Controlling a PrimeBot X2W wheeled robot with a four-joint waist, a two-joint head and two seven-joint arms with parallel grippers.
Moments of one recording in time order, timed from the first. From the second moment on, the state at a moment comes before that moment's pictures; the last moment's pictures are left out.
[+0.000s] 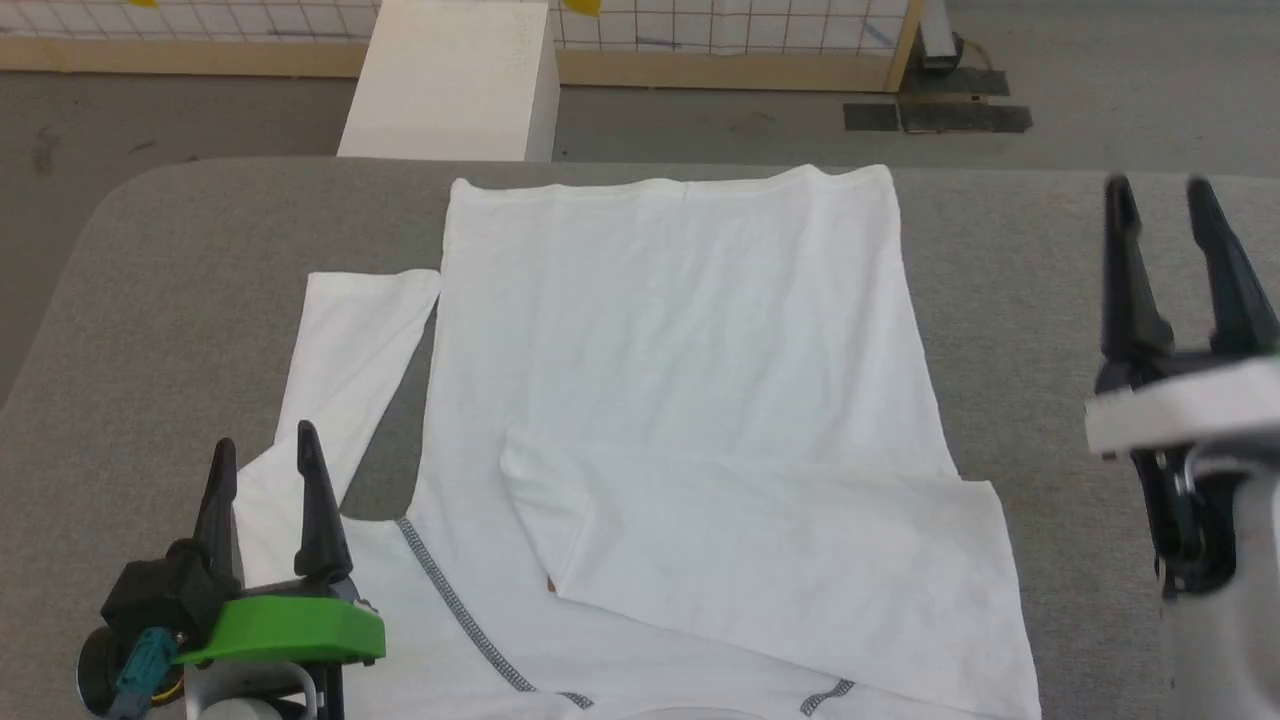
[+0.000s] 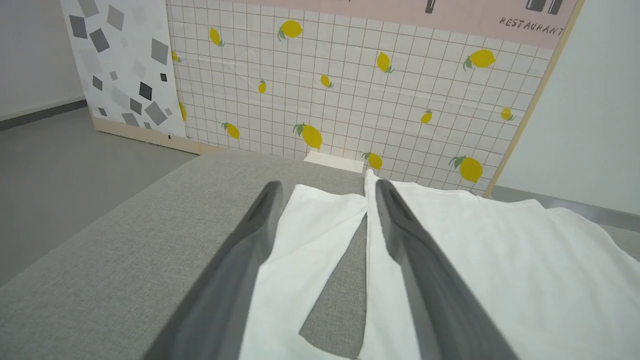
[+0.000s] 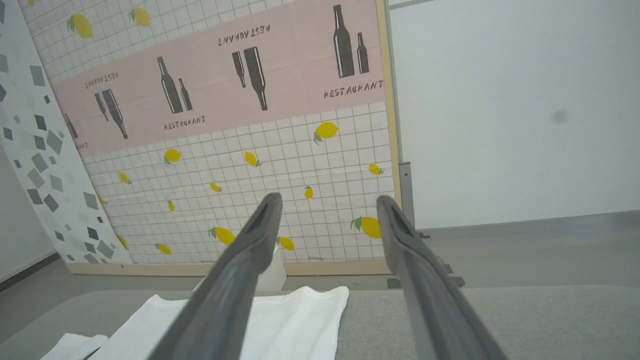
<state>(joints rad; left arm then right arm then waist) 0.00 0.05 0.10 -0.01 -0.22 -0.01 -0.26 -0.36 -0.13 -0.10 0.10 0.32 0.13 -0.12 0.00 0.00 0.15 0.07</state>
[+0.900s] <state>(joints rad) -0.64 0.35 0.02 0.37 -0.36 -0.12 0.27 -0.08 -0.05 -0.26 -0.06 0.31 0.13 -0.18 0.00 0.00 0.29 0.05</state>
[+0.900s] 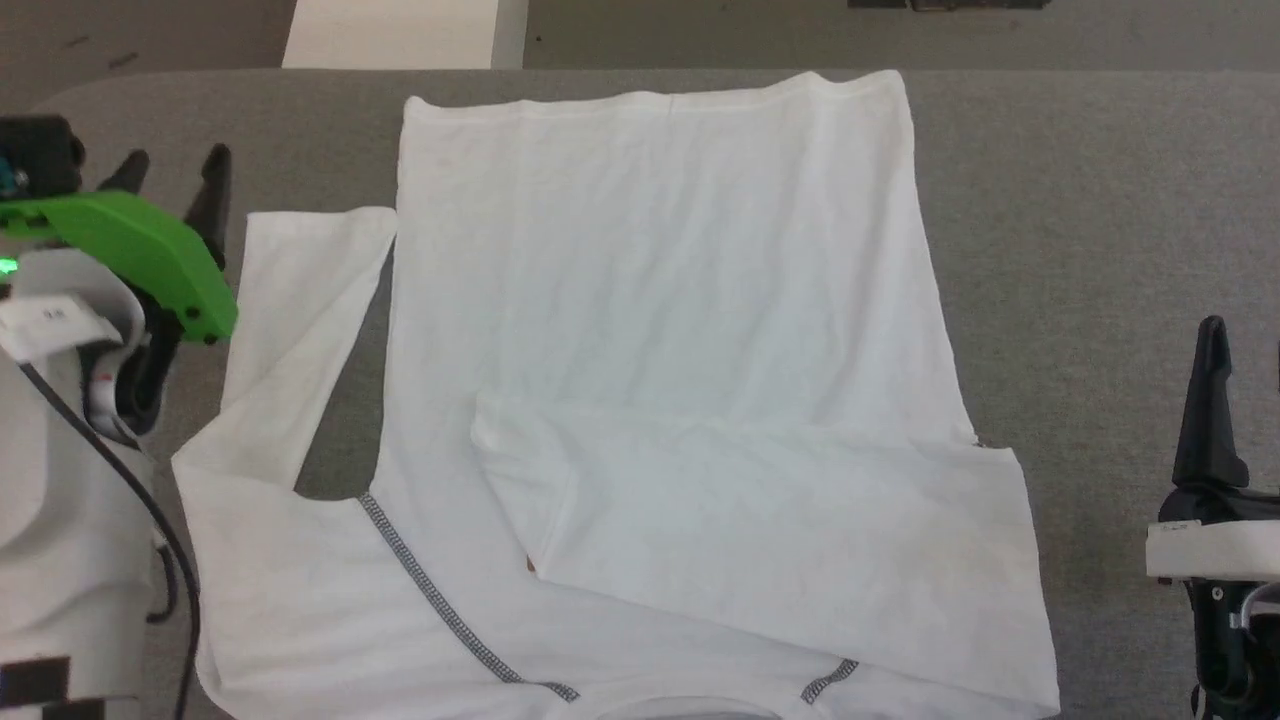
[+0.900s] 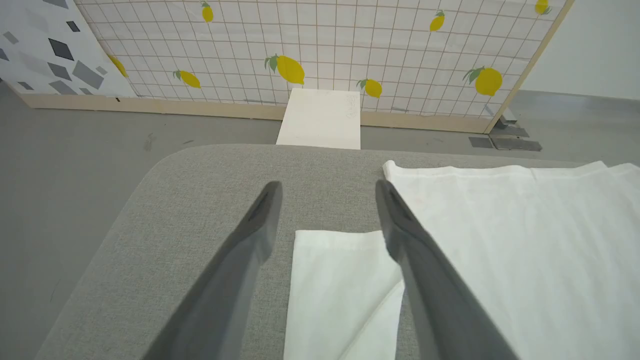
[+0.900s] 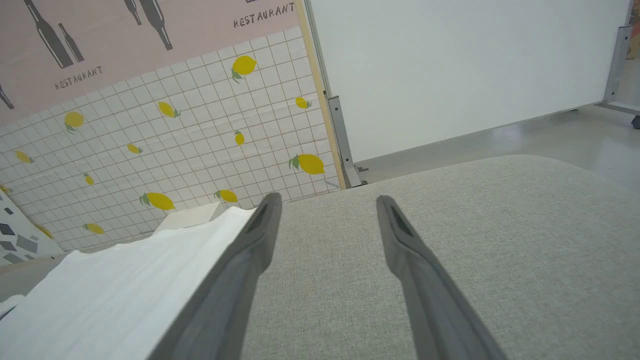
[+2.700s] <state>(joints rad) -0.50 0.55 0.37 0.49 -0.67 -0.05 0.28 -0.10 -0.05 -0.26 0.00 0.33 0.13 -0.20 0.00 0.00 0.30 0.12</state>
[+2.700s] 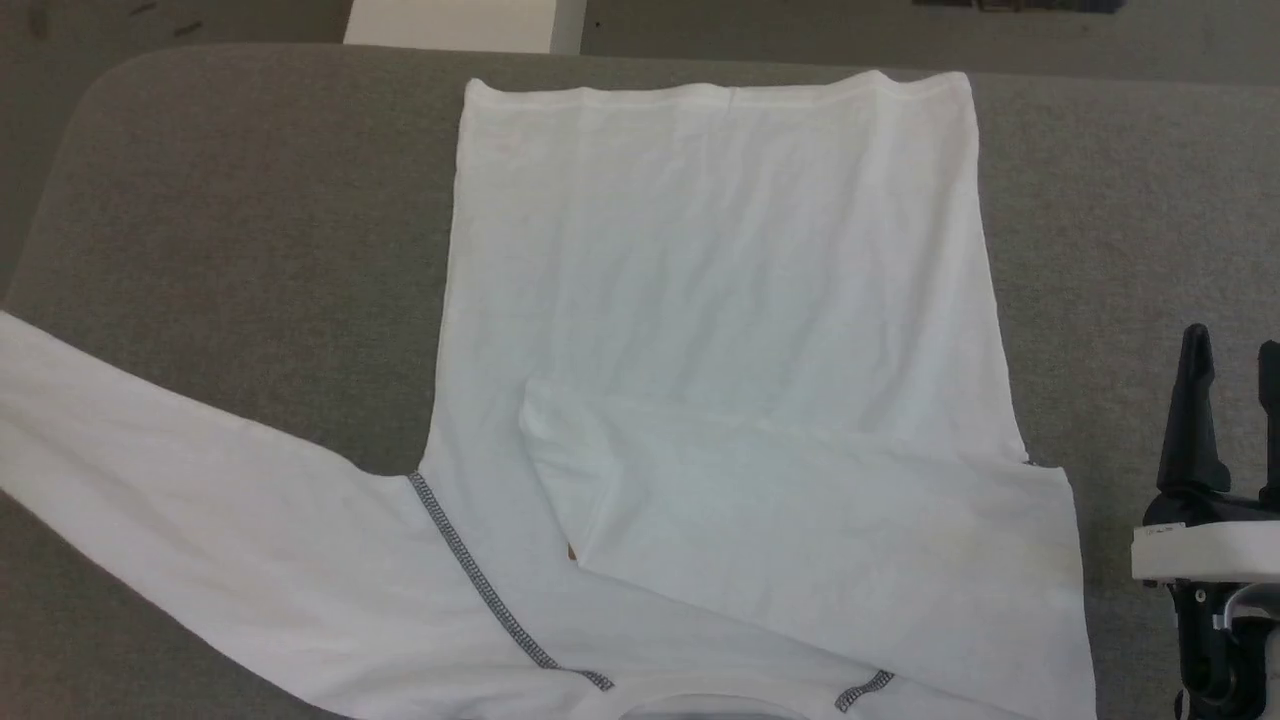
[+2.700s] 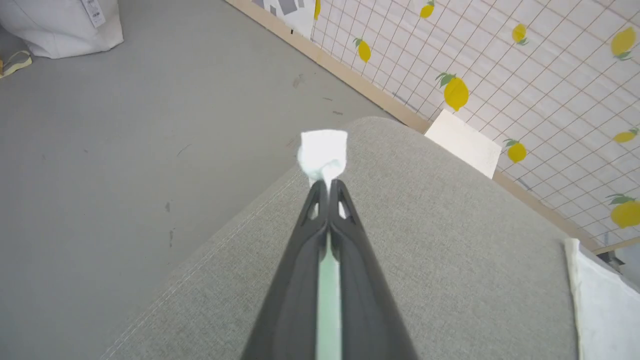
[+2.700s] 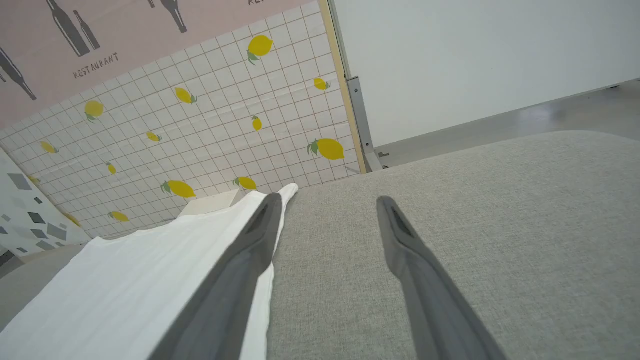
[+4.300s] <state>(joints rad) -0.48 0.05 -0.91 0.34 -0.87 -0.11 0.42 -0.04 -0.05 -0.21 0.13 0.38 0.13 -0.25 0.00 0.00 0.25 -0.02</state>
